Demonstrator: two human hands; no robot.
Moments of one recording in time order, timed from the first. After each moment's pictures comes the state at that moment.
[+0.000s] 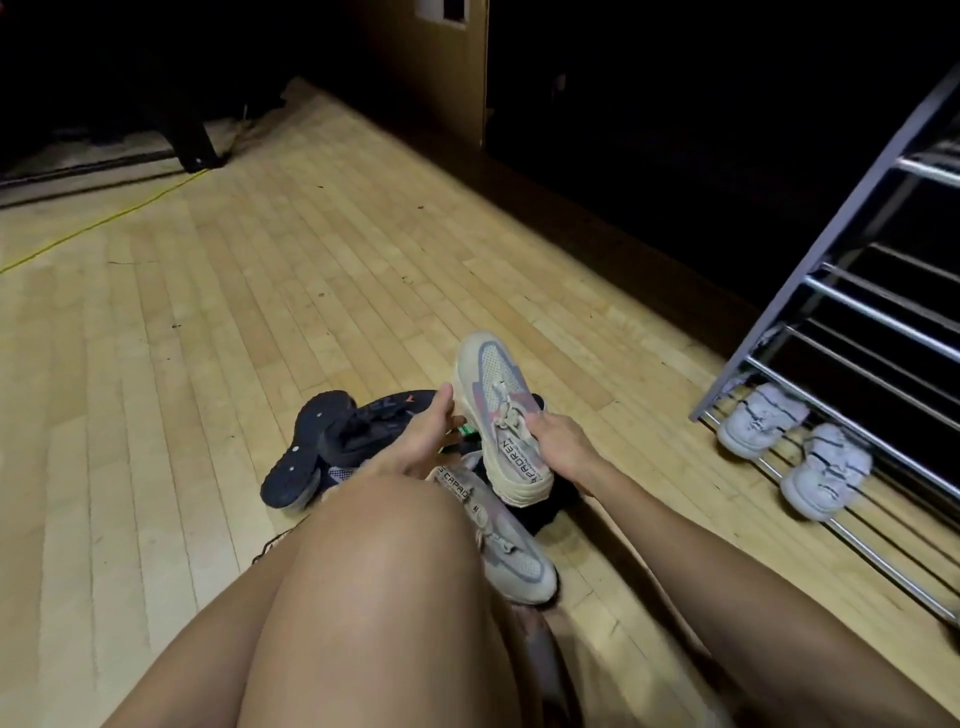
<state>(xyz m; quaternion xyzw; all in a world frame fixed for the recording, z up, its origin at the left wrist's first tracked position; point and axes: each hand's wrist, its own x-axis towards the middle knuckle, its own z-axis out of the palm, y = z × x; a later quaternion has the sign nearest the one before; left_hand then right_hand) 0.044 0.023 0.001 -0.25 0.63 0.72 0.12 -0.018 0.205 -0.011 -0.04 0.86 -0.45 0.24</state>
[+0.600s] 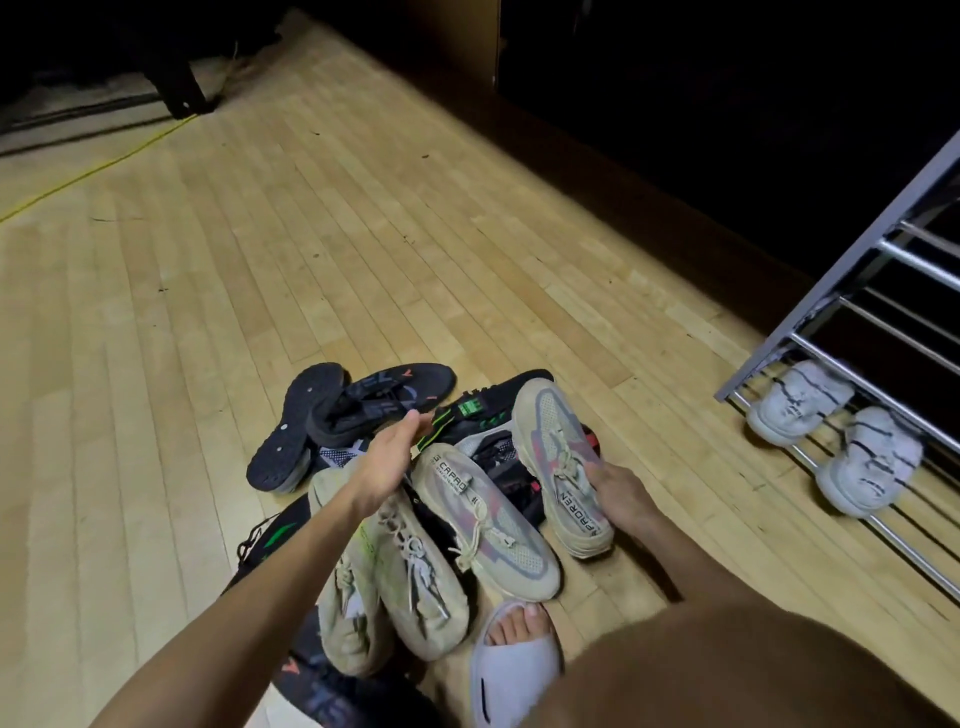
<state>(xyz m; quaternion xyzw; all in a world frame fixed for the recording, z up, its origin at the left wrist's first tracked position) 0.058 -0.014 -0.085 -0.25 0.73 0.64 0.04 -0.024 0.279 -0.104 0.04 0.86 -0.41 0.29</state>
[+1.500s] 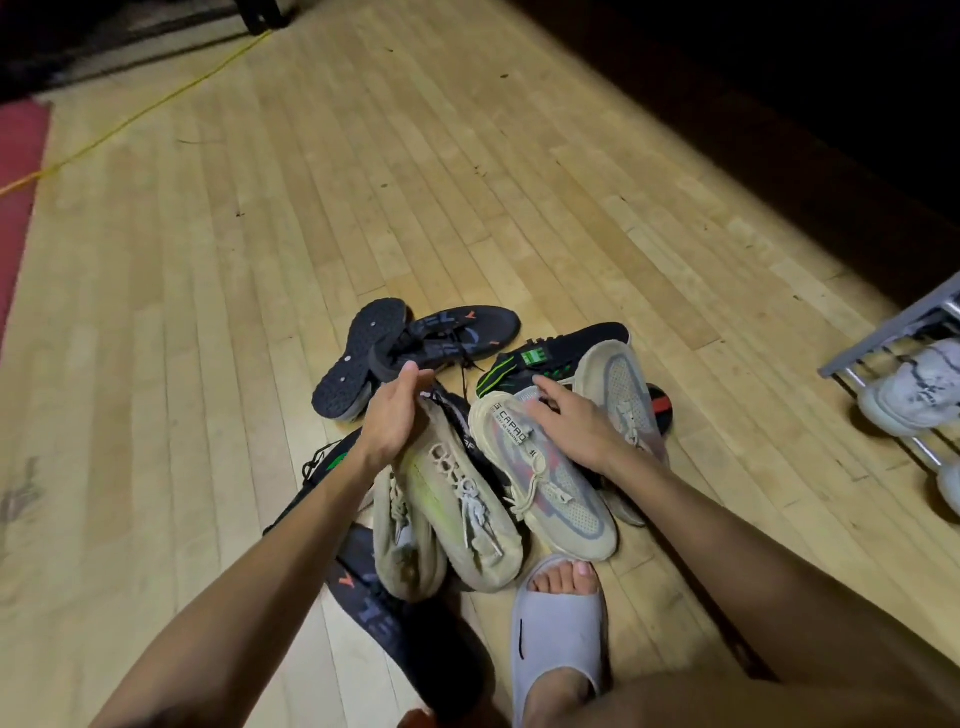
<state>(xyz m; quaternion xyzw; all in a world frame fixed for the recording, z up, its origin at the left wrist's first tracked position) 0.097 -0.058 -0.102 -0.32 0.76 0.56 -0.07 -0.022 0.164 -0.103 -0.21 0.85 -0.35 0.33</state>
